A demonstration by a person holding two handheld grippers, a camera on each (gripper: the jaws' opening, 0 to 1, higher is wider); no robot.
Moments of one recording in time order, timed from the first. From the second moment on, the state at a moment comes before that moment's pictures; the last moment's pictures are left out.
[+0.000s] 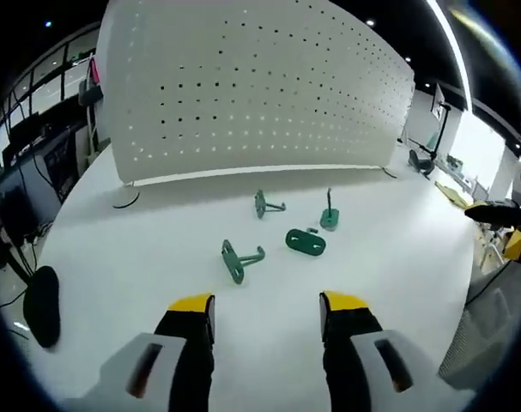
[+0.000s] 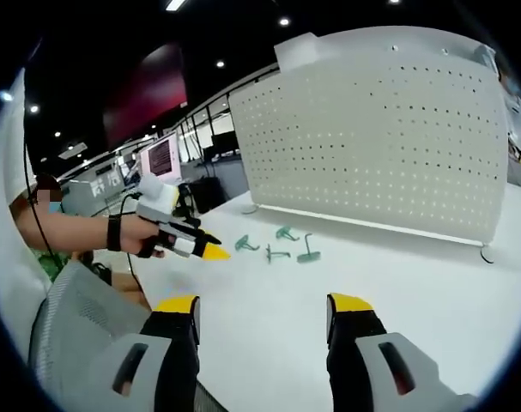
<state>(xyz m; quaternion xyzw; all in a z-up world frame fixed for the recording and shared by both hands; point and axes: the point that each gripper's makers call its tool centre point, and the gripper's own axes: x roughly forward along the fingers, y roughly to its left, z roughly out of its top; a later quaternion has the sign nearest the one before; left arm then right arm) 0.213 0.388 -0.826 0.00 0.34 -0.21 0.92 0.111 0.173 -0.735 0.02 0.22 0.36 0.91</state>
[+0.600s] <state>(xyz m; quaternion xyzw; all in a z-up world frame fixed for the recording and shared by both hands) 0.235 0.395 -0.837 0.04 0.34 -0.19 0.92 0.108 0.174 -0.735 0.02 0.22 0.36 0.90</state>
